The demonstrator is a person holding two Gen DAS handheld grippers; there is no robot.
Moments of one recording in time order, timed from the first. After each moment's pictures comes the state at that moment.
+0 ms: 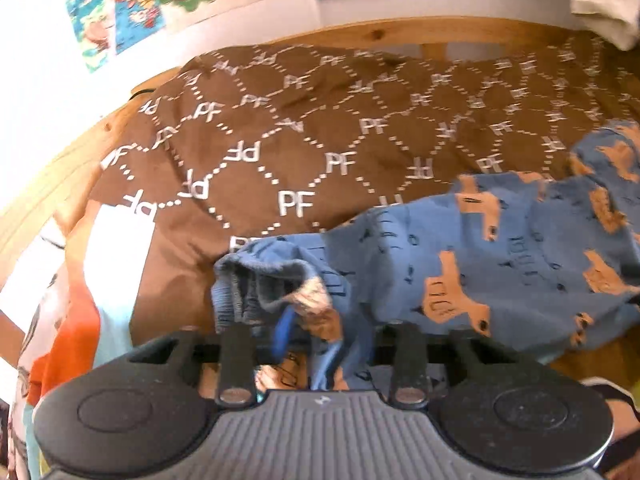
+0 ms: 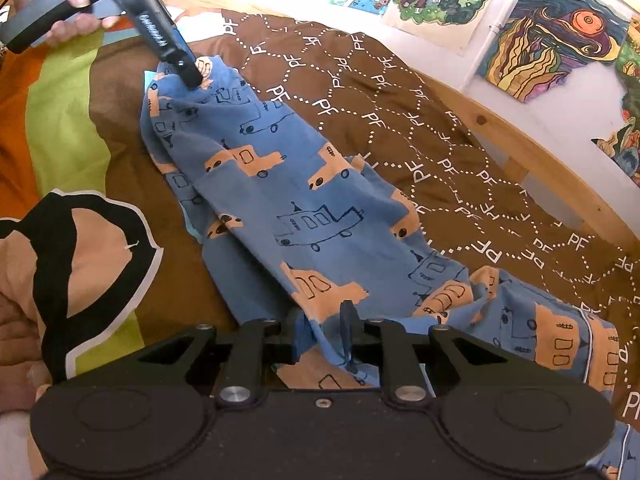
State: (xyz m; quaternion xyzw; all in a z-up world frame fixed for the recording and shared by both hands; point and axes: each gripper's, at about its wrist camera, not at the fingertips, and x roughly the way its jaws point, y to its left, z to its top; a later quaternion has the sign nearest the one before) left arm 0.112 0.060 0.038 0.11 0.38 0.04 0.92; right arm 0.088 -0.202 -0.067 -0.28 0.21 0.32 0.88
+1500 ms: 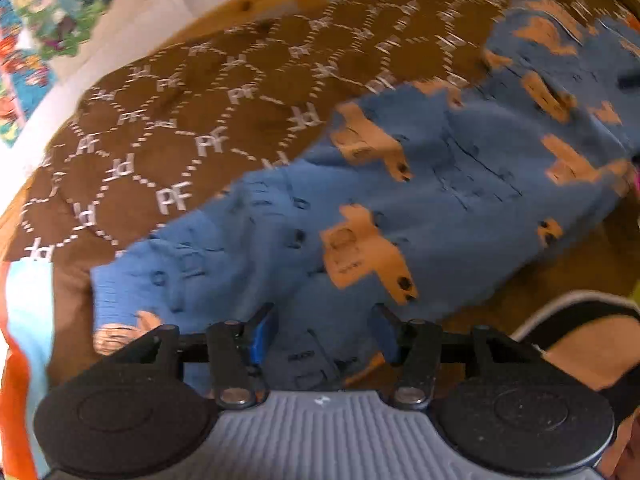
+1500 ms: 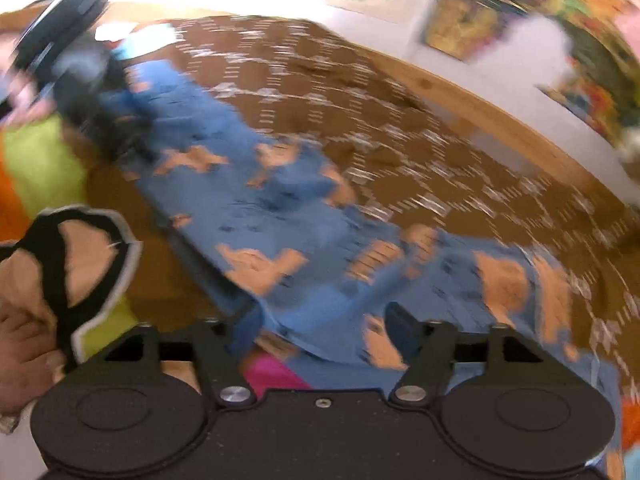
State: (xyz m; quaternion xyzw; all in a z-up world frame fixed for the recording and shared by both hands) left arm 0.107 -0.018 -0.020 0.25 0.41 -0.05 0.88; right arm 0.086 -0.264 -0.040 -0.20 0.26 0.24 0.91
